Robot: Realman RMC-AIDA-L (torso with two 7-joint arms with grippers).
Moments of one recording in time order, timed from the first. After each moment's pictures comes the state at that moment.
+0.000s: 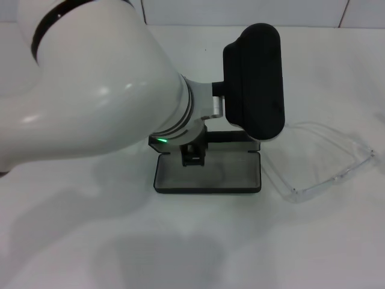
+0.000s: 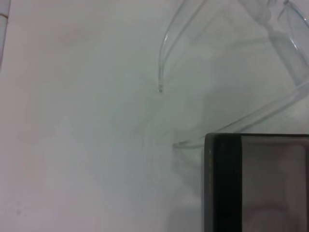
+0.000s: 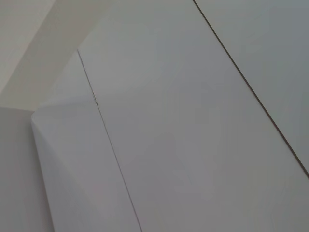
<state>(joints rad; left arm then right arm) -0.74 -2.09 2.08 1.57 2.83 1.42 -2.57 0.25 2.00 -0.39 -0.35 -1.29 -1.96 1.19</state>
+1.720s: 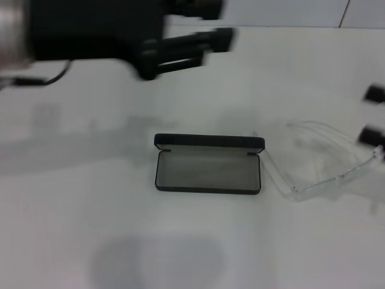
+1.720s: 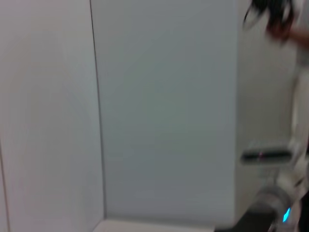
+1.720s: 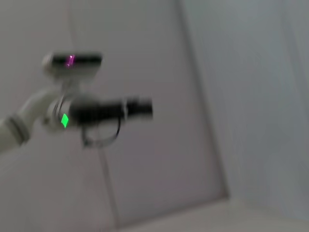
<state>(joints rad) -0.39 -2.08 1.08 1.50 1.54 1.65 -1.86 0.37 1.99 -0.61 -0.68 -1.70 -1.94 1.25</state>
